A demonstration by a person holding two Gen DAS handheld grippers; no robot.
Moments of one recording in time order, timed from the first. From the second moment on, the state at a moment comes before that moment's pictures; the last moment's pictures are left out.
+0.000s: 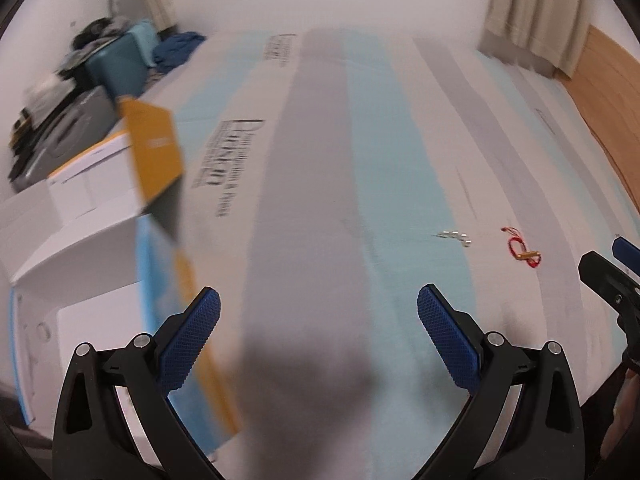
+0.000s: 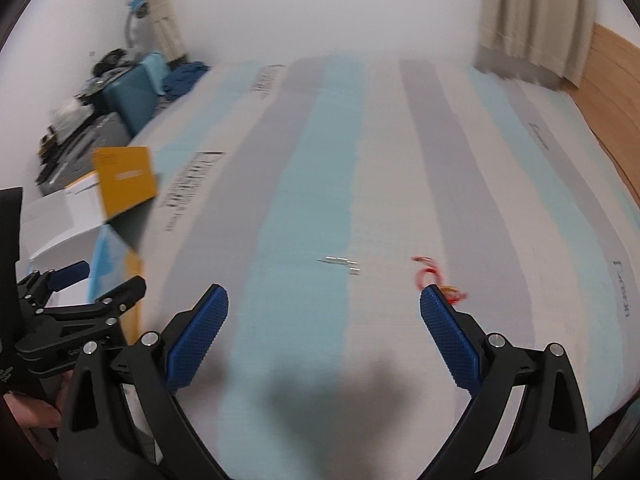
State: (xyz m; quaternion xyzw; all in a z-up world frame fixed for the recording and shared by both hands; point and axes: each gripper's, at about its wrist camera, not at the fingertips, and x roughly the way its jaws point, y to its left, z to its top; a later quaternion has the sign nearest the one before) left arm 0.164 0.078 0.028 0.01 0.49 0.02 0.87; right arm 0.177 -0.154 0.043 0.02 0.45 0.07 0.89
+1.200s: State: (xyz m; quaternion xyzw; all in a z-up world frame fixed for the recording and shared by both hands) left arm 0.316 -0.079 -0.140 0.02 0.58 -0.05 0.81; right arm 0.288 -0.264 -0.139 0.02 0.56 0.04 0.83
